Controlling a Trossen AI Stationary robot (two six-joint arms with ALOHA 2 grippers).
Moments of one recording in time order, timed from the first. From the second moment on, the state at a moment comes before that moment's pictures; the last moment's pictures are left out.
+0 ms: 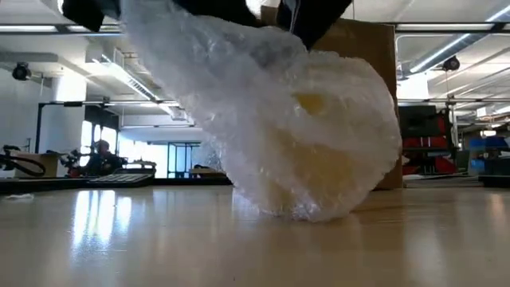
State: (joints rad) left arm -0.41 1.74 0.97 0.37 -0.24 -0.40; right arm 0.37 1.99 1.70 -0.93 0.11 0.20
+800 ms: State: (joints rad) left arm -0.51 1.50 0.89 -0.19 -0.28 -0.68; right arm 0.39 2.06 1.60 -0.82 0.19 0.22
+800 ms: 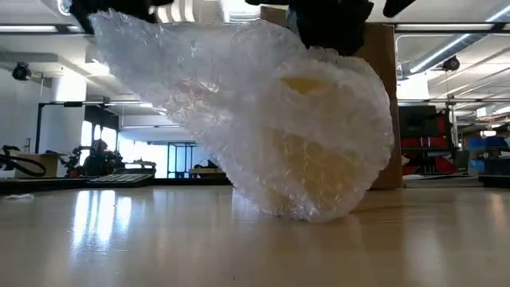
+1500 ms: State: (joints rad) left arm -0.40 1.73 0.85 0.51 -0.28 -0.46; right arm 0.38 2.05 1.66 -0.89 0.17 0.19
